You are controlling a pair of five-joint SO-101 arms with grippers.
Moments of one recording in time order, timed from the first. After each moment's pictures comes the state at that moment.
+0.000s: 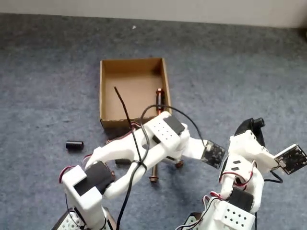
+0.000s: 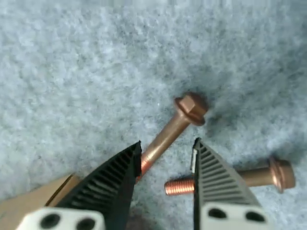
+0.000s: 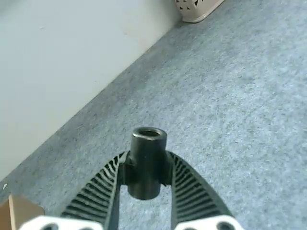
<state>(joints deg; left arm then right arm) 42.5 13.1 16.5 62.4 -59.8 19.4 -94.8 93.2 25.8 -29.1</state>
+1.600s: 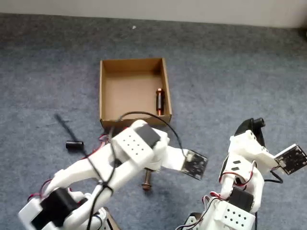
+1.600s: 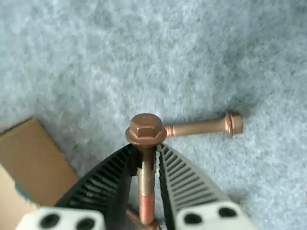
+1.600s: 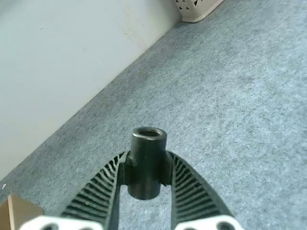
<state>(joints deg) 38.8 -15.6 36.0 71.2 -59.8 19.6 -94.8 93.2 25.8 -29.1</state>
